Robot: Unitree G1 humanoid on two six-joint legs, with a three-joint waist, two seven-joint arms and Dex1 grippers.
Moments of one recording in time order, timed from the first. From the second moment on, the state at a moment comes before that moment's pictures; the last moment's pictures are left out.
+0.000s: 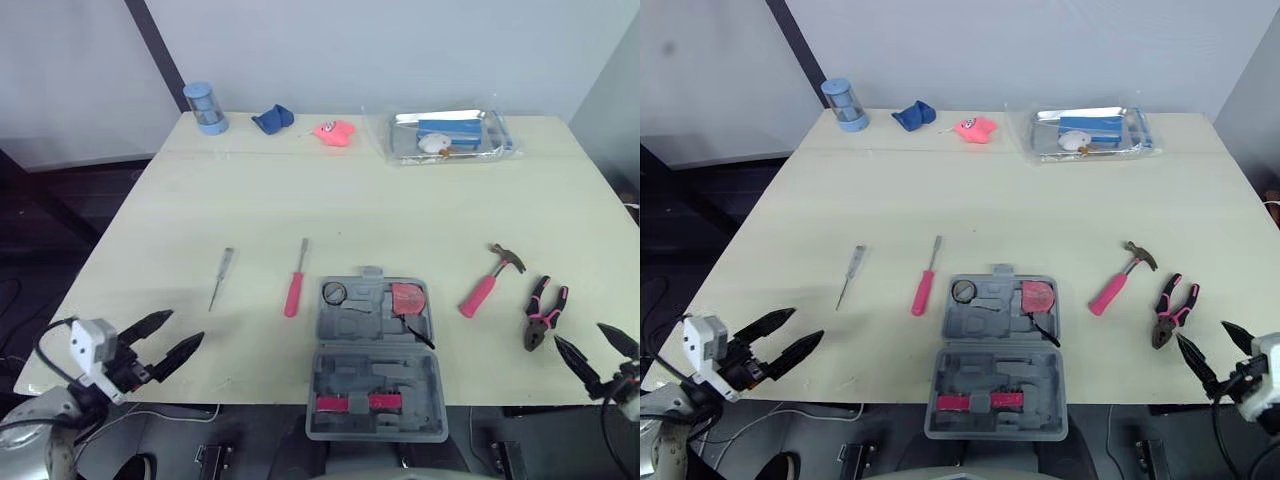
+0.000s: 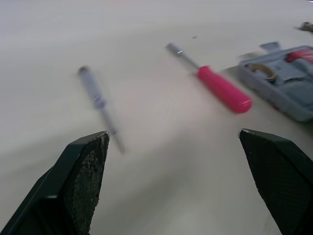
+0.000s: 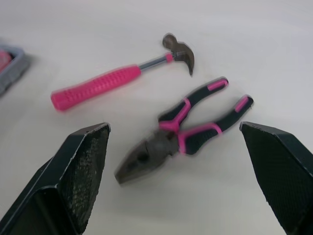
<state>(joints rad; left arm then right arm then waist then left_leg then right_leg) 0.21 0.65 0.48 0.19 -0.55 -0.04 -1.19 0.45 -0.46 -0.52 -0.23 0.48 0.13 0.65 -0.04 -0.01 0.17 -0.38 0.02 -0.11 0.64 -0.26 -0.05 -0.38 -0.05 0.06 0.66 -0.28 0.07</state>
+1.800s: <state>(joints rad) -0.15 0.79 0.13 -0.33 -0.67 0.24 -1.42 0.19 -0.07 -0.31 -0.20 0.22 0.34 -0.06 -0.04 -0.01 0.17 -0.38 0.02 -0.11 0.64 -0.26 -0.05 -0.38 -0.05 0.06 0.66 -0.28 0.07</state>
